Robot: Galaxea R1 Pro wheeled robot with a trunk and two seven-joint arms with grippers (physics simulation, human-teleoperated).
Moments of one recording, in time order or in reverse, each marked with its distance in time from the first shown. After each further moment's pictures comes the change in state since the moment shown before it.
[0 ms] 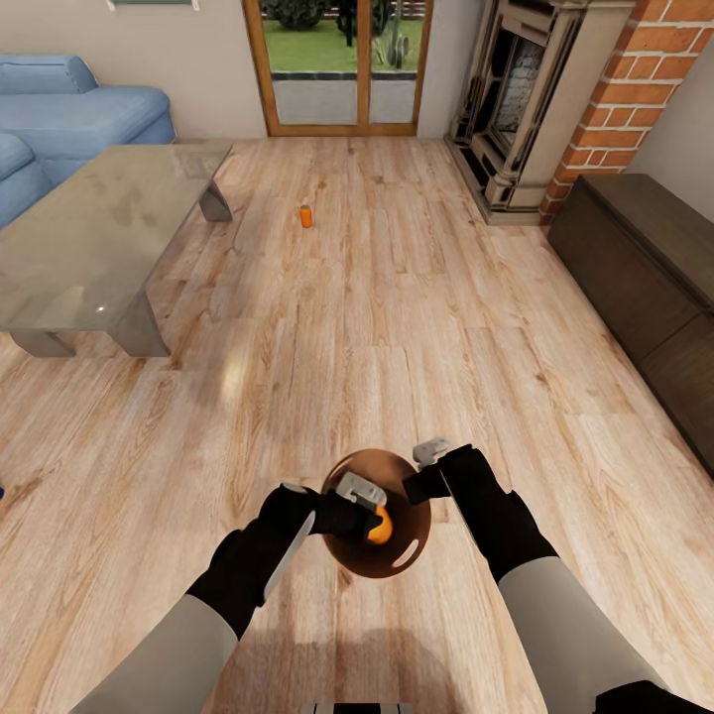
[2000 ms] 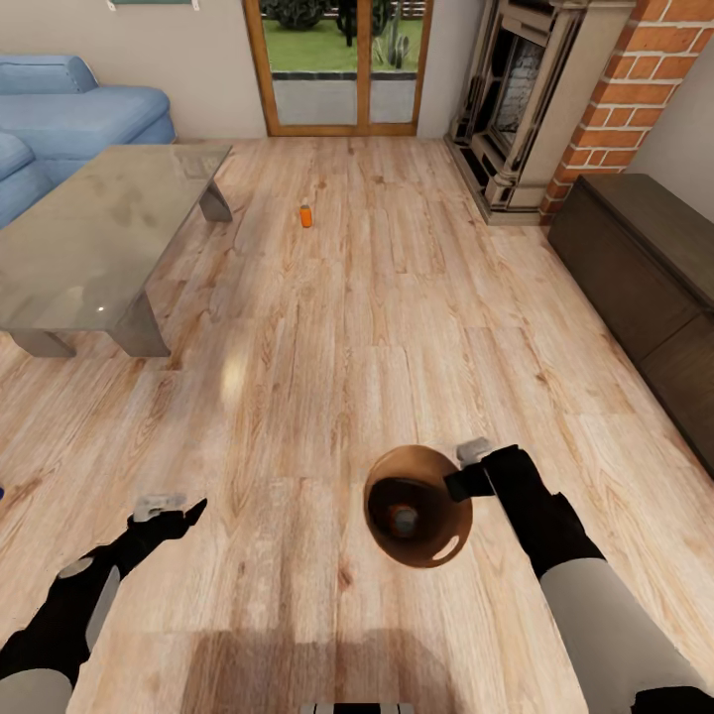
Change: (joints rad) left arm 0.168 0.313 0.788 0.164 -0.062 -0.652 -0.077; right arm 0.007 -0.123 -0.088 -0.004 0.003 -0.017 0.021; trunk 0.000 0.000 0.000
